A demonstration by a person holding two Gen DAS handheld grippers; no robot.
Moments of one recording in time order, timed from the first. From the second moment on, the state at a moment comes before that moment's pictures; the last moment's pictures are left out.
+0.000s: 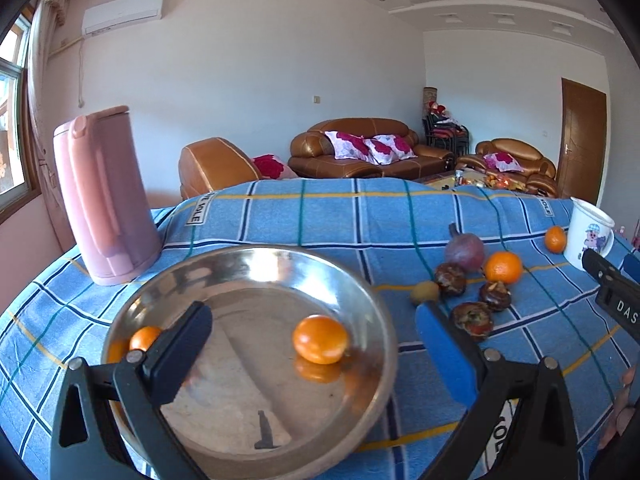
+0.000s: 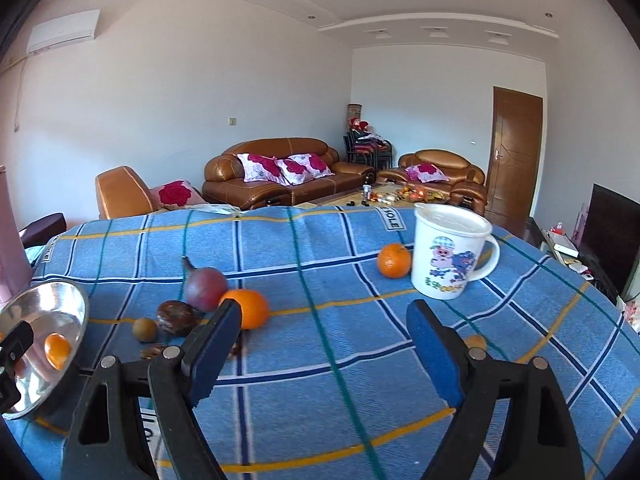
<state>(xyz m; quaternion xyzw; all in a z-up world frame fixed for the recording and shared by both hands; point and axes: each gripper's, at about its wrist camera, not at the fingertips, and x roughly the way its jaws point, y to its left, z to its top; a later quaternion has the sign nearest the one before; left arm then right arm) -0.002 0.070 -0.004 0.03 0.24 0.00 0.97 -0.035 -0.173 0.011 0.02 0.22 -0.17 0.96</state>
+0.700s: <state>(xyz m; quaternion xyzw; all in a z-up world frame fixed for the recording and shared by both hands) 0.054 -0.029 -0.026 0.04 0.36 -0.09 0.93 -0.041 -0.327 -0.019 0.14 0.34 -0.18 0.91</state>
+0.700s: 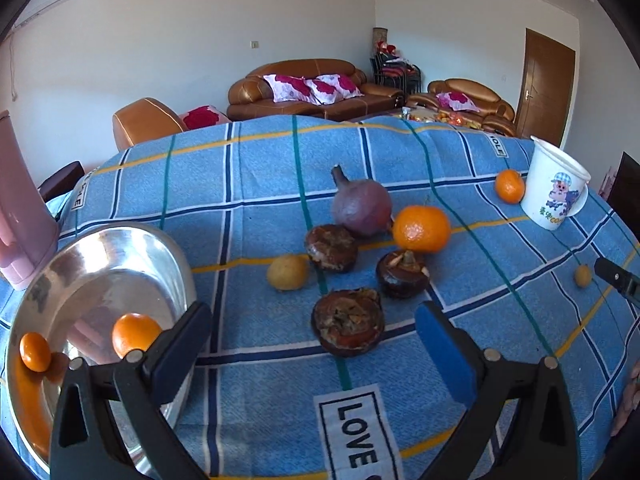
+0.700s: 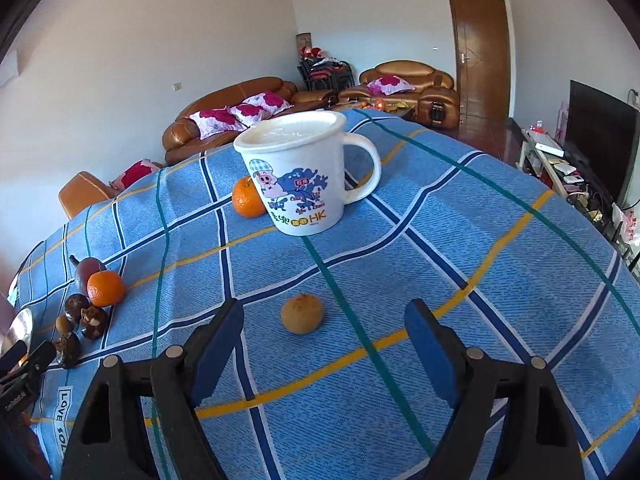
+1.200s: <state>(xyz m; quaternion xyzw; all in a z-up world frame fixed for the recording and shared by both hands) 0.077 -0.038 -0.047 0.04 0.42 -0.09 0.90 -0.006 -0.314 -0.035 0.08 0.43 -0.17 0.88</state>
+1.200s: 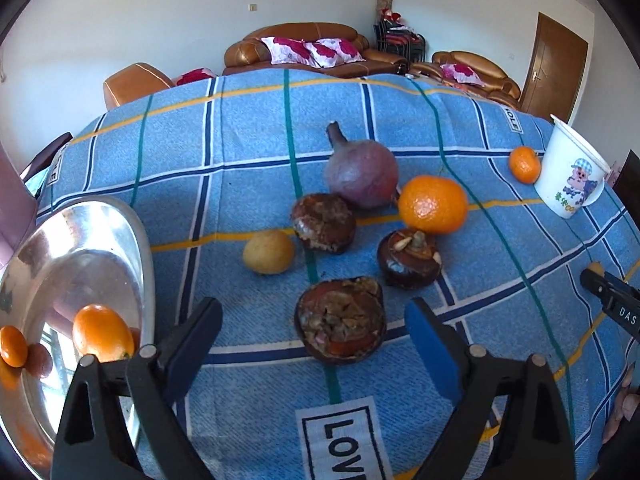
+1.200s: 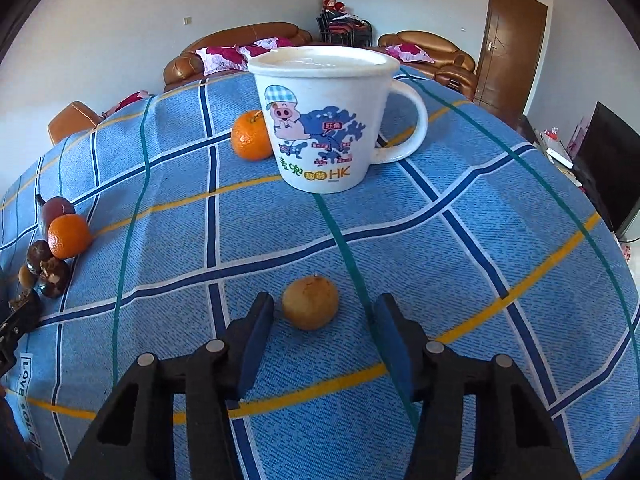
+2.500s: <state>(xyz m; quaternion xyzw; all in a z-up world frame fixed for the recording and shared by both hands) 0.028 -0.005 -0.004 -0.04 0.26 -0.16 0.95 -0.065 -0.312 0.007 0.11 0.24 -0.13 0.95</state>
